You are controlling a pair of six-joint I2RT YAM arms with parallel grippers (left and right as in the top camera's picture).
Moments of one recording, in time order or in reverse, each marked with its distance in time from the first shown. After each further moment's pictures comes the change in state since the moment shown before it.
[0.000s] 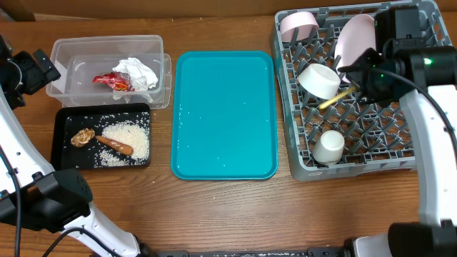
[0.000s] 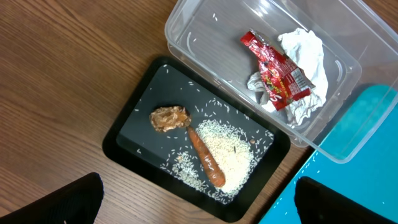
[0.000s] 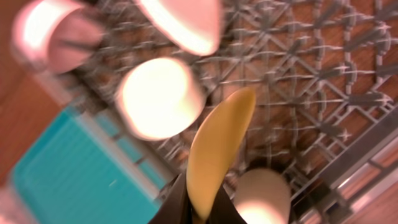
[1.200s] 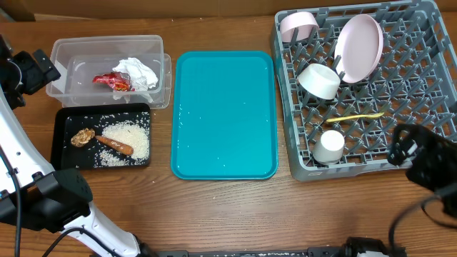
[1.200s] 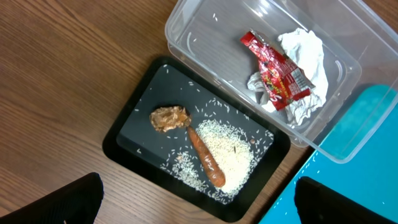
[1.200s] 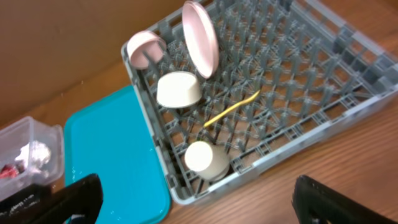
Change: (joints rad) left arm 0.000 0.000 0.000 0.000 0.000 0.000; right arm -0.129 -0.669 0.050 -0.256 -0.114 -0.439
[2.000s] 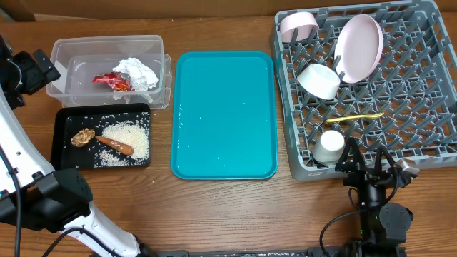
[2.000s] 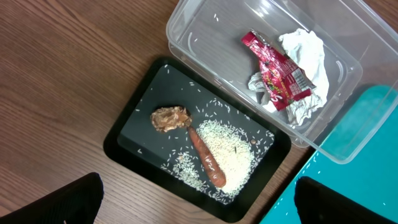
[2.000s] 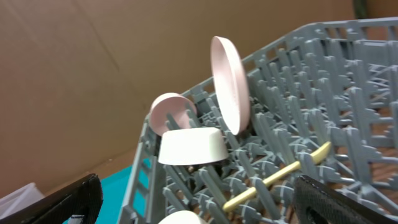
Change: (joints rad) left arm 0.000 0.000 0.002 0.000 -0.003 0.000; right arm 0.000 -0.944 -1.764 1.507 -0.032 0.097
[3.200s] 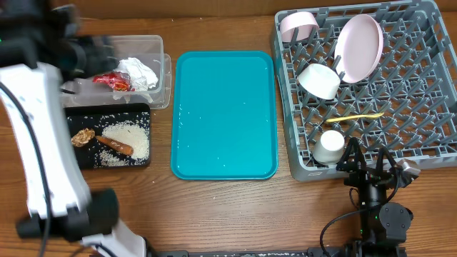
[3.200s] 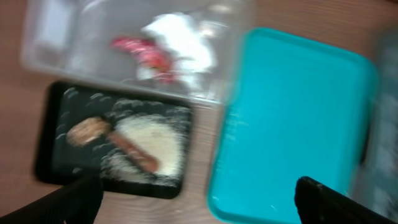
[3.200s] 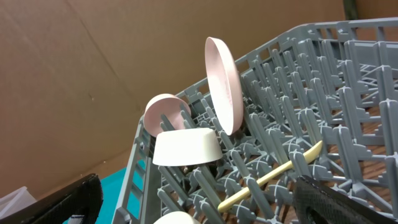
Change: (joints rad) left arm -0.425 -0.215 -0.066 0.011 -0.007 0.000; right arm 0.000 0.000 0.000 -0.005 0.018 0.001
